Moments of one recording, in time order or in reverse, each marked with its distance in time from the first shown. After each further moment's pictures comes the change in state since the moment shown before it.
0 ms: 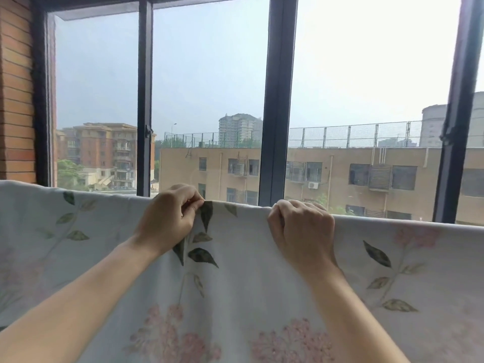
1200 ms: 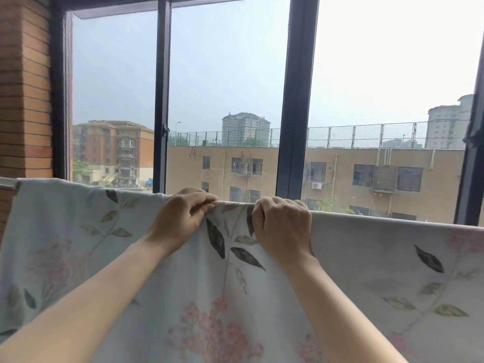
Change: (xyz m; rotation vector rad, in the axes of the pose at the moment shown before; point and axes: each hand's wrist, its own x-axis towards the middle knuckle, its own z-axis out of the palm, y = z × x) left_hand -0.012 -0.059 -0.028 -0.091 -0.024 0.009; right_hand 0.016 -0.096 0.038 0.045 -0.099 0.017
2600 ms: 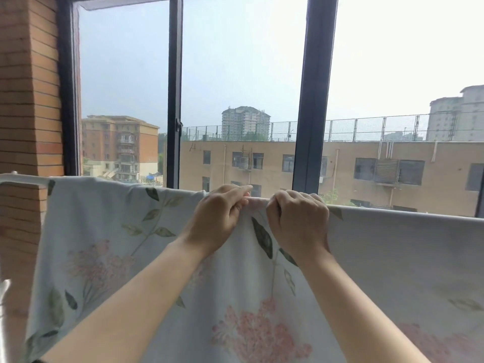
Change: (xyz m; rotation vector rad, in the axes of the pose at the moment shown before) left_hand -0.005 -0.022 -0.014 0.001 -0.019 0.064; right_hand 0.008 -0.054 0.024 -0.023 0.037 0.027
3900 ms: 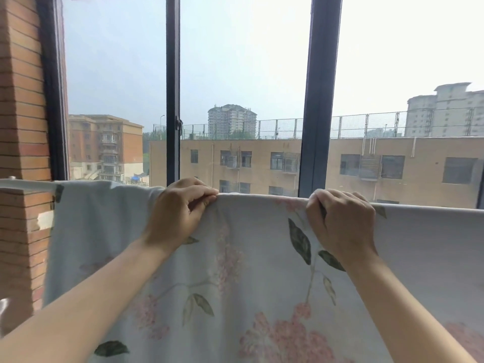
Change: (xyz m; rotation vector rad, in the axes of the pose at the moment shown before) left_hand -0.016 -0.107 -0.066 0.014 0.134 0.037; right_hand -0.001 -0.008 0.007 -0.076 0.036 0.014
